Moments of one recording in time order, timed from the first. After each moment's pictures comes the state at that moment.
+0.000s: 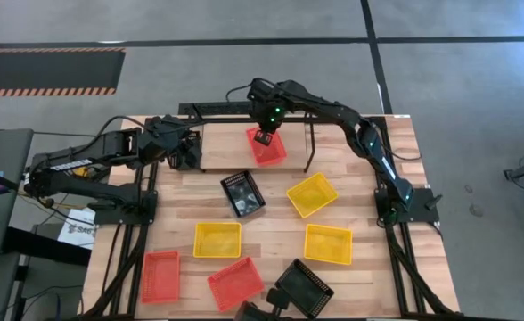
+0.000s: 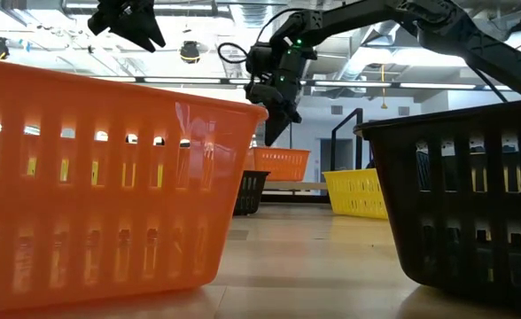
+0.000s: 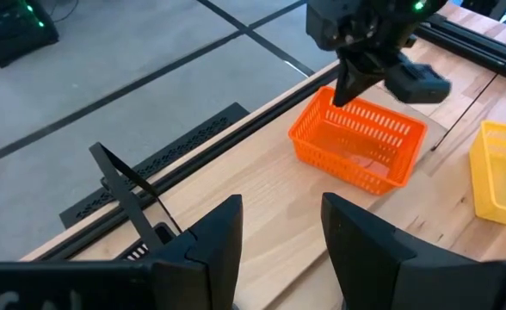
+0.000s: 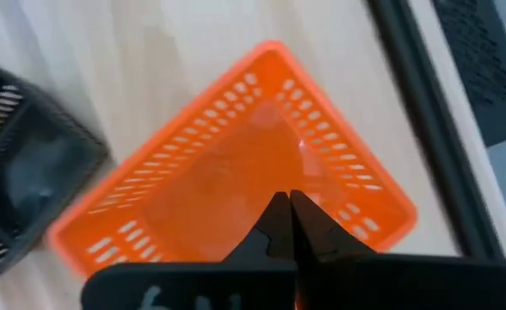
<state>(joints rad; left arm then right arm) 0.18 0.96 1.12 -0.88 -0.56 -0.44 -0.50 2.33 2.33 -1.22 -0.09 -0.10</state>
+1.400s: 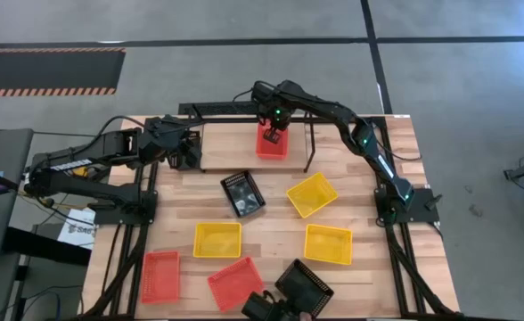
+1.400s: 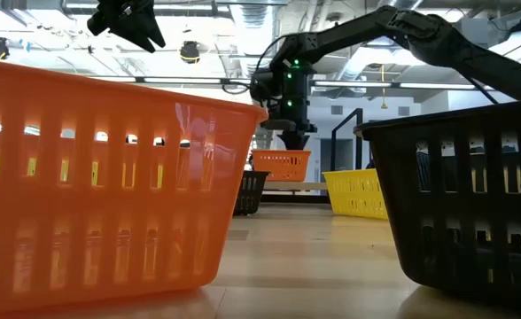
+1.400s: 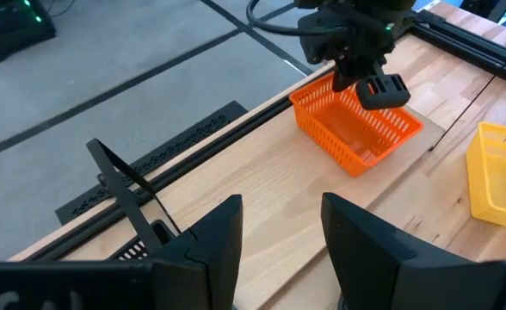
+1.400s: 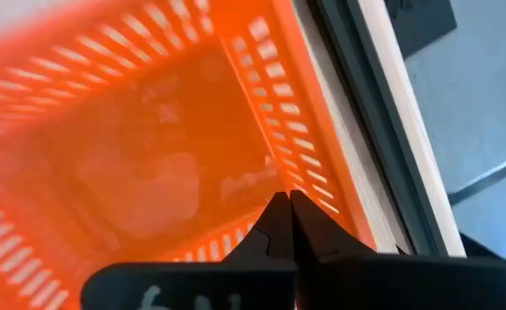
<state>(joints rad) 0.18 0.96 1.12 -0.88 -0.56 -0.46 -0.54 2.41 2.36 -1.36 0.13 -0.08</state>
